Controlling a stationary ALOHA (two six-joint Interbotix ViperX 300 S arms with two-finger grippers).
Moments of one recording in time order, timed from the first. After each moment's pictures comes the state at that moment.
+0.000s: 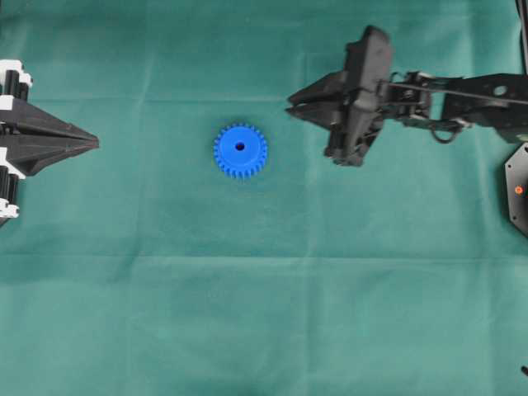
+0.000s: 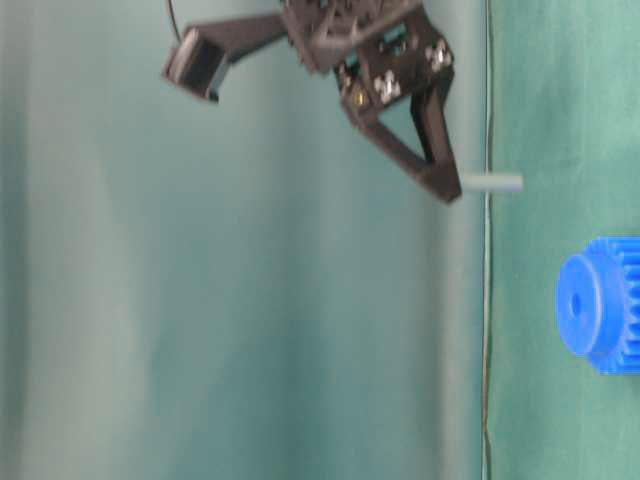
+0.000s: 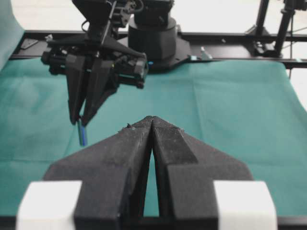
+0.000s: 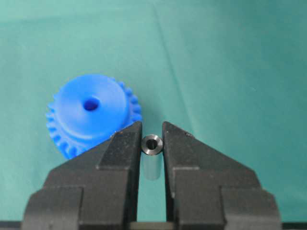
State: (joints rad) left arm 0.00 -0.96 1.17 0.01 -0.19 -0.01; right arm -0.21 -0.04 0.82 0.01 -0.31 -0.04
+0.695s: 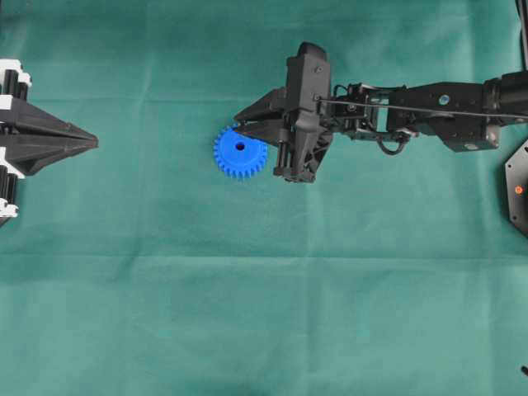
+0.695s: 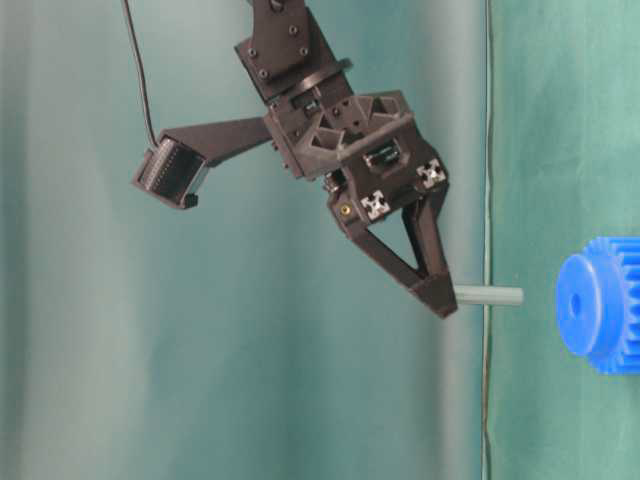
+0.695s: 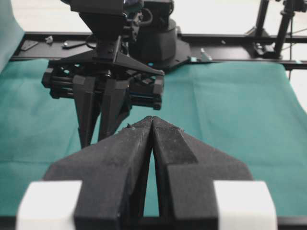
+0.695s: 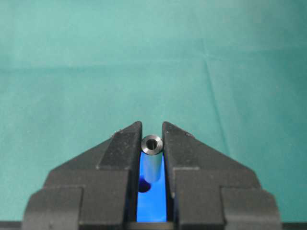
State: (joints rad) left arm 0.00 -0.96 1.18 0.01 -0.19 -0.01; right arm -0.12 0.10 0.61 0.01 -0.27 -0.04
